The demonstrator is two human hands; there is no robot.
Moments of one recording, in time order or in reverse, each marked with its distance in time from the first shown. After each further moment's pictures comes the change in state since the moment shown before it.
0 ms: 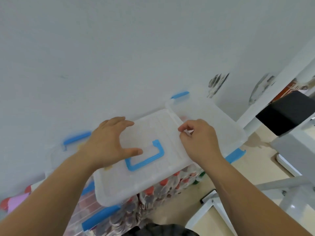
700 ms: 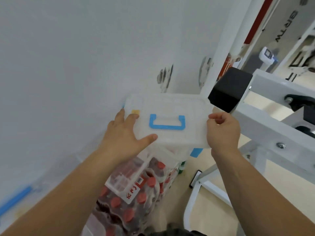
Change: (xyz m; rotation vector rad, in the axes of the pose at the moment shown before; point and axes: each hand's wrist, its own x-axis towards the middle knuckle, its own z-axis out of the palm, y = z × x) left_hand 0.106 0.126 0.041 -0.015 -0.117 0.188; right_hand 0.009 0.116 -0.069 0.380 0.702 0.615
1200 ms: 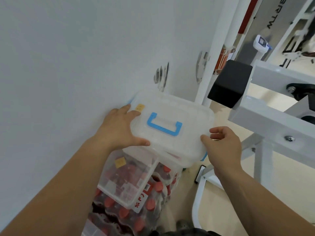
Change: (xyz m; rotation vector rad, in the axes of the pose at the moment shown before) left_hand 0.074 -0.031 -0.014 0.245 -0.093 0.205; right_hand -0.037 0.026 0.005 -0.002 -0.010 0.118
